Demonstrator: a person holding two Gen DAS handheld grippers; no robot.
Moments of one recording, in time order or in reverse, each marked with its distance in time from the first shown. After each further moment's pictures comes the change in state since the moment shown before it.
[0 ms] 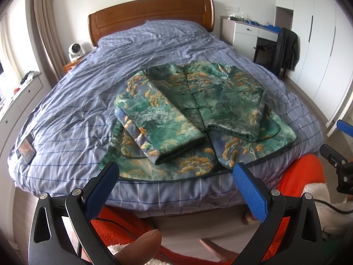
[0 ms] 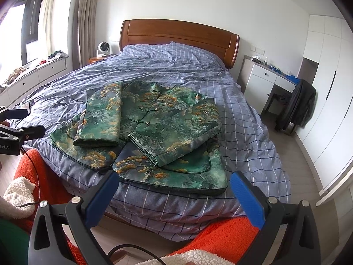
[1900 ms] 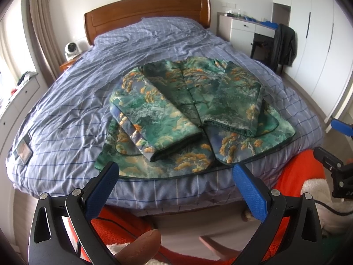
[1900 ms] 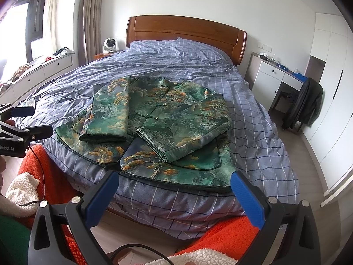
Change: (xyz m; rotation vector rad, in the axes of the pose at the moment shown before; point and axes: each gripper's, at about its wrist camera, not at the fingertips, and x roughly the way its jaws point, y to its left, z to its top) left arm 0.007 -0.009 -0.005 0.026 0.011 -0.005; right arm 0.011 0.011 -0.004 -0.012 0.026 0.045
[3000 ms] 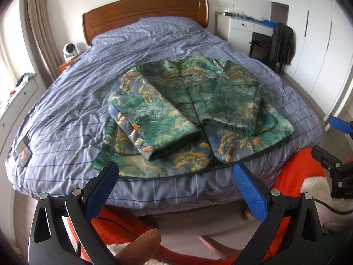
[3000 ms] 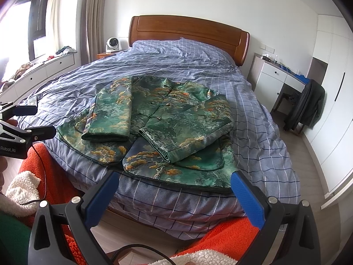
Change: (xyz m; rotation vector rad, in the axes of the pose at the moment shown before) left arm -0.002 -0.004 -0.001 0.003 0.002 -0.006; right arm 0.001 0.002 -0.001 -0.001 0.000 0.001
